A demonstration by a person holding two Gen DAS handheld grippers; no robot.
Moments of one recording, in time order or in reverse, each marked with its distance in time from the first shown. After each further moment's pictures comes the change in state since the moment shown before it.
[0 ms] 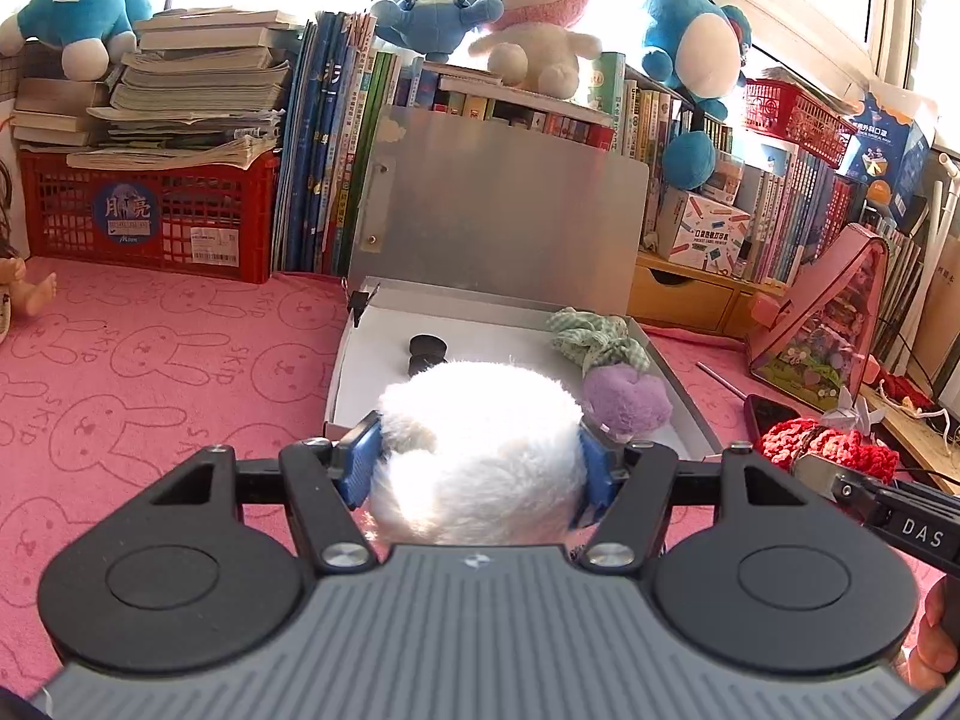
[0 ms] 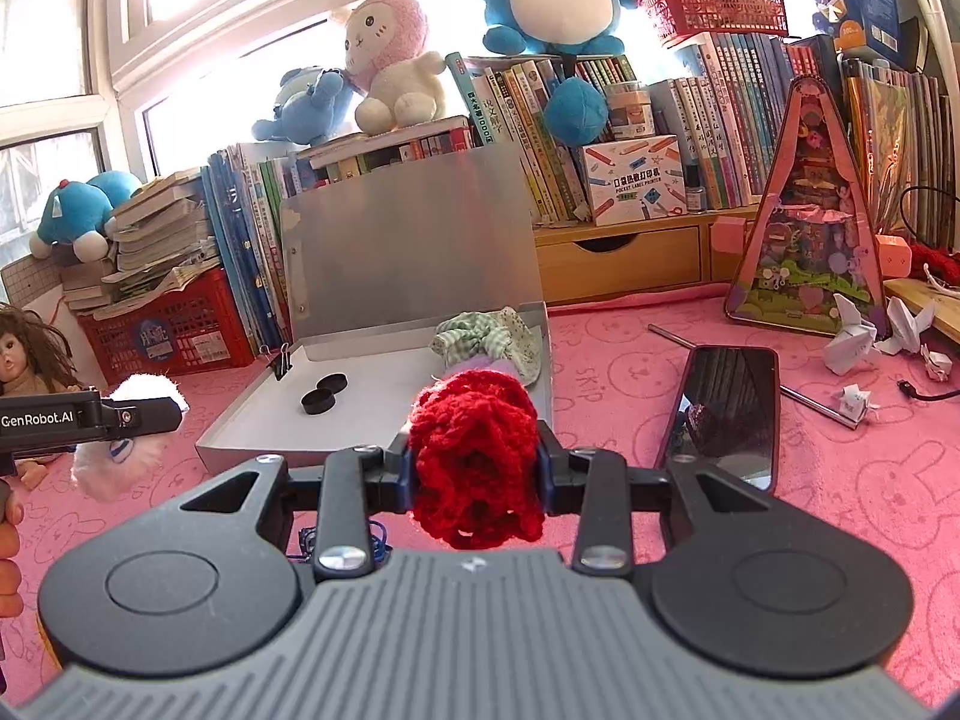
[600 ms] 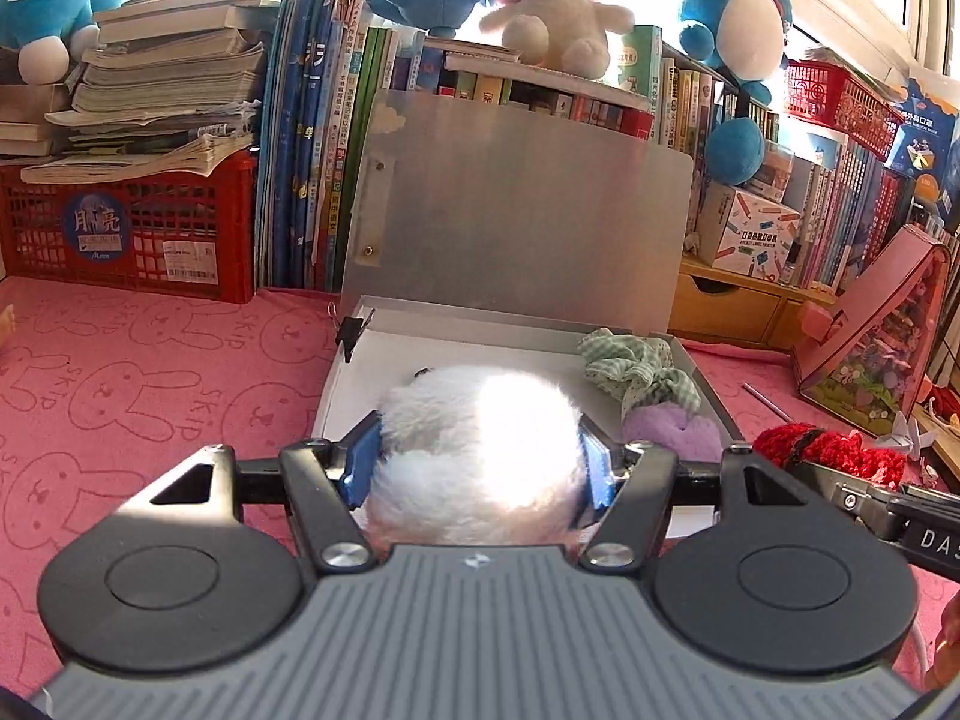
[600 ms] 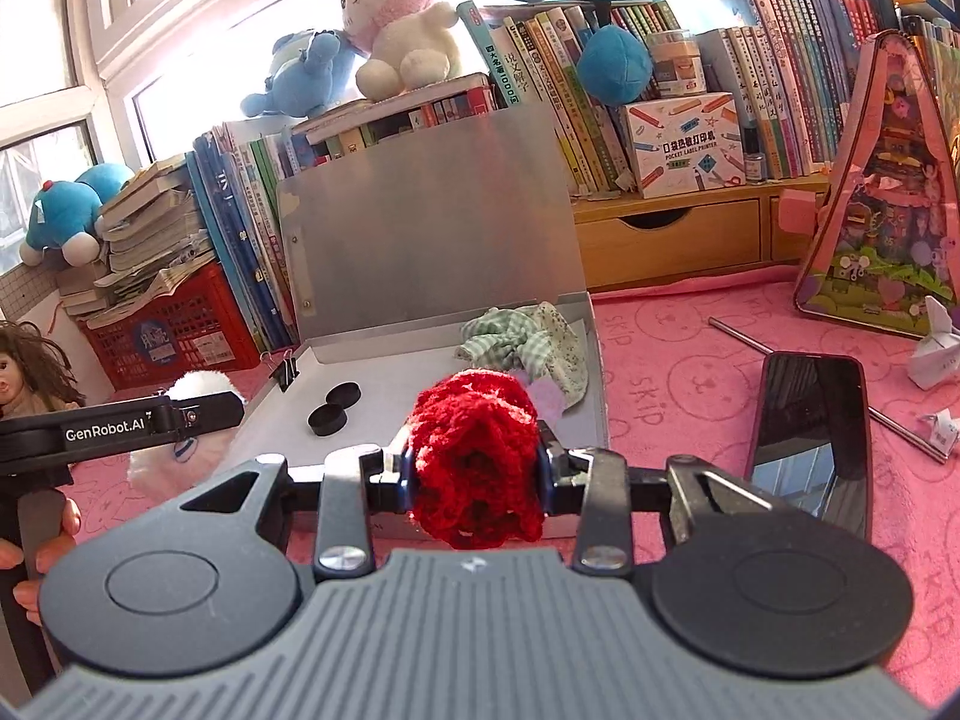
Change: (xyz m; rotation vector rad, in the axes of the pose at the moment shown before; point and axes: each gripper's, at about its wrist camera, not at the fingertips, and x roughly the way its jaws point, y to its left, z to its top) left arm 0.082 0.001 0.033 0.002 0.036 0.039; right arm 0.073 0.006 0.031 0.048 0.101 0.081
